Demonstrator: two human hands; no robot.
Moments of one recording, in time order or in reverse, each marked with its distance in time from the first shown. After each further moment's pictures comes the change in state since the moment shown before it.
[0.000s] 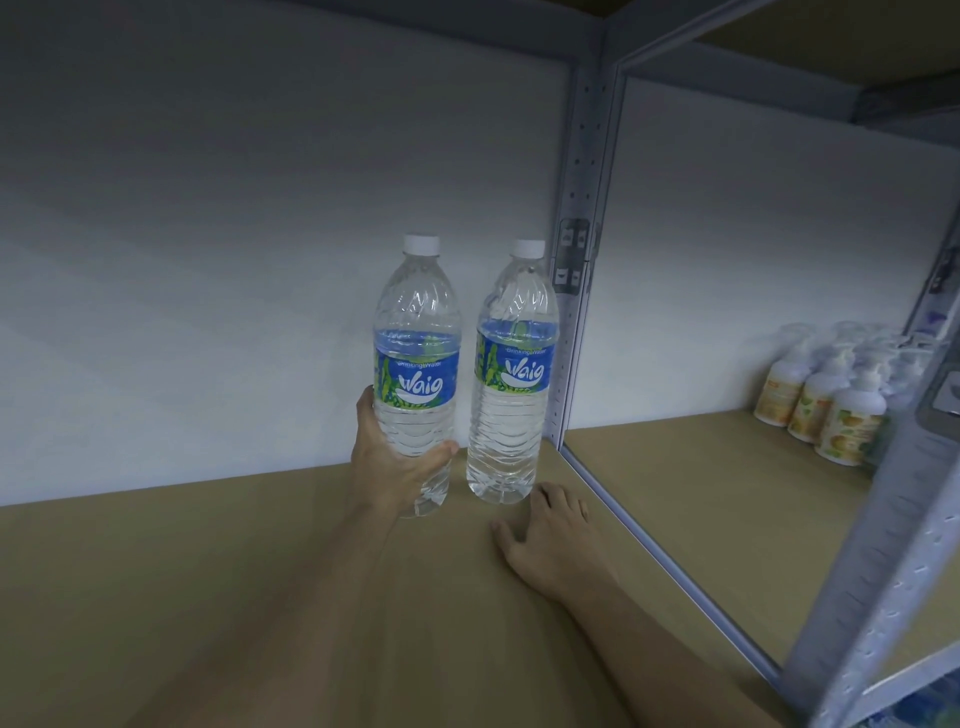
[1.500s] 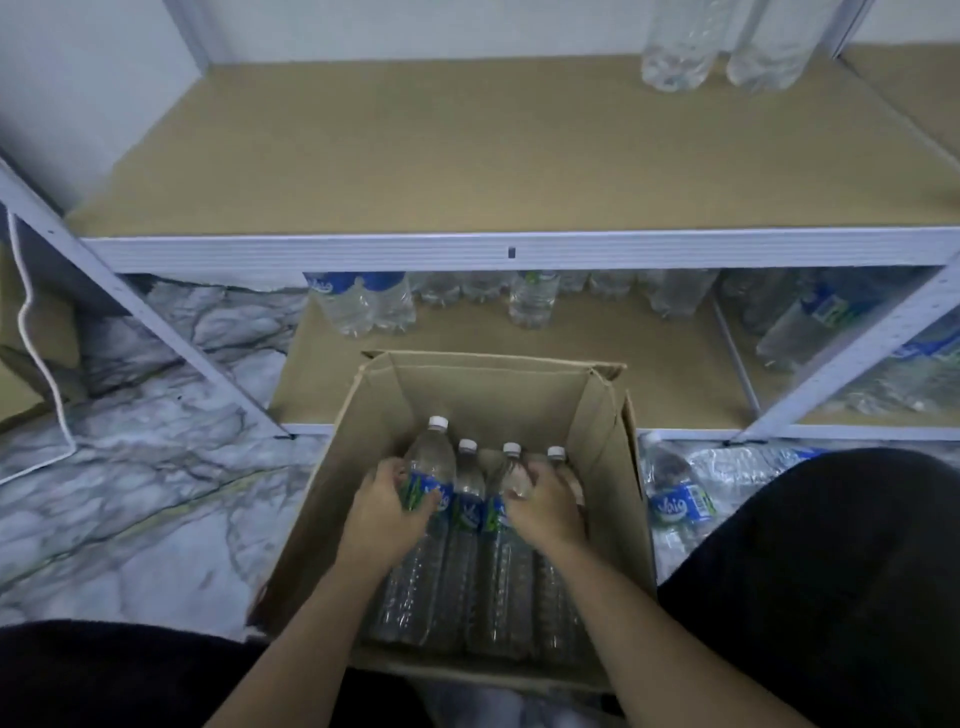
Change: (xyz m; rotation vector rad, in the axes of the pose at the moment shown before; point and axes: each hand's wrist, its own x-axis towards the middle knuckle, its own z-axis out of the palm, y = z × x) left_hand -0.516 -0.023 -0.339 0.705 -0.232 -0.831; right_hand -0.469 -0.163 0.154 0.497 -0.681 0.329
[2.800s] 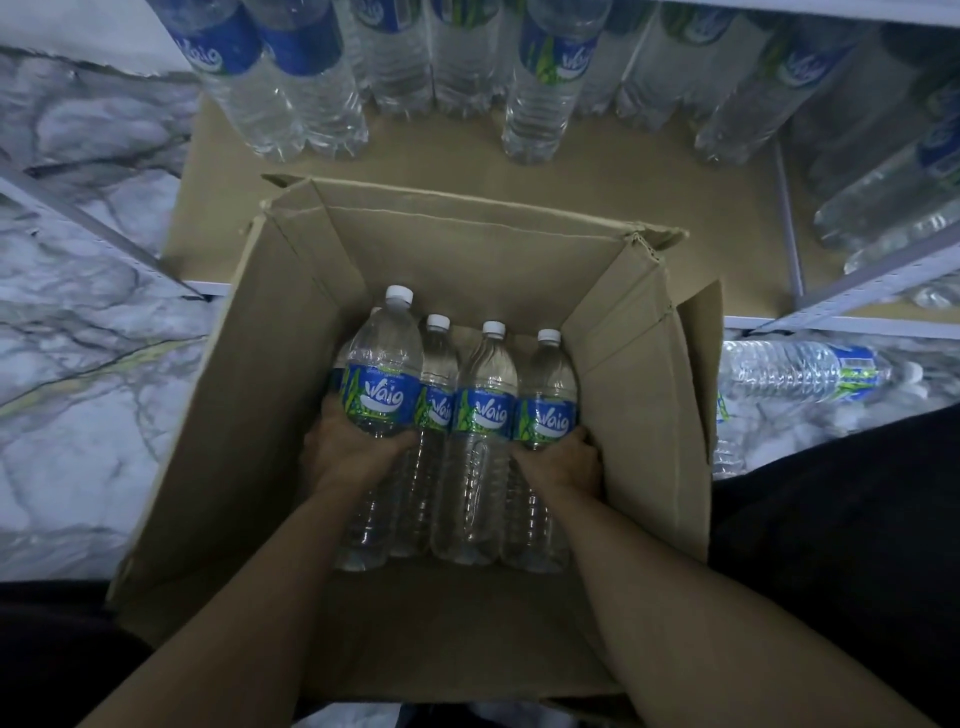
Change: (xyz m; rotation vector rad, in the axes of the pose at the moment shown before) left_hand 0.037 -0.057 0.084 -0.001 -0.011 -0.474; right_hand 0.051 0.100 0.050 -0.115 0.073 0.480
